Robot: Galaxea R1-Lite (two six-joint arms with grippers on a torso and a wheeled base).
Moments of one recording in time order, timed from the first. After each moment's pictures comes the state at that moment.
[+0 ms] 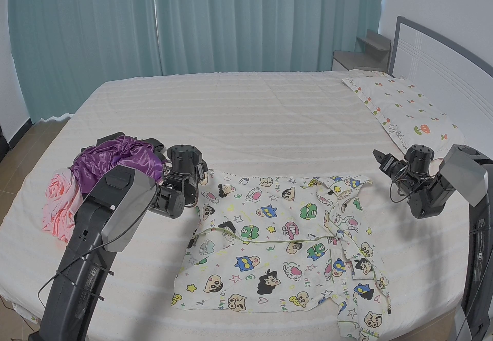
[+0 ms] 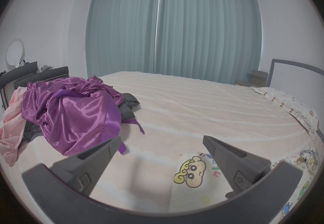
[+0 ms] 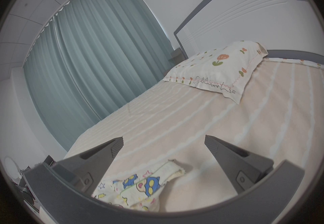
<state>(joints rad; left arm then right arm) -0.29 2.79 -1.88 -0.59 0.50 -0.26 -0.05 2.48 -1.15 -1.12 -0.01 0.53</state>
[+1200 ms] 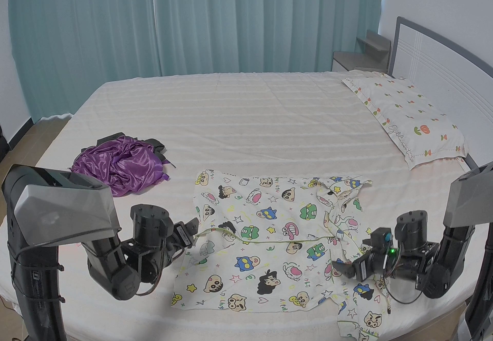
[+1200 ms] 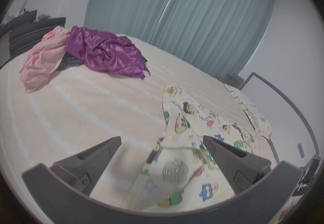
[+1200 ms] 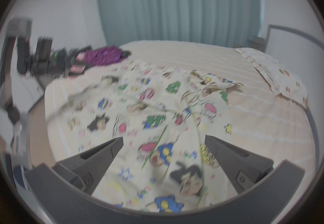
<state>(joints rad) -0.45 2.26 -0.48 -1.25 0.32 -0.69 0.37 2.15 -0.19 -1.32 0.05 -0.13</state>
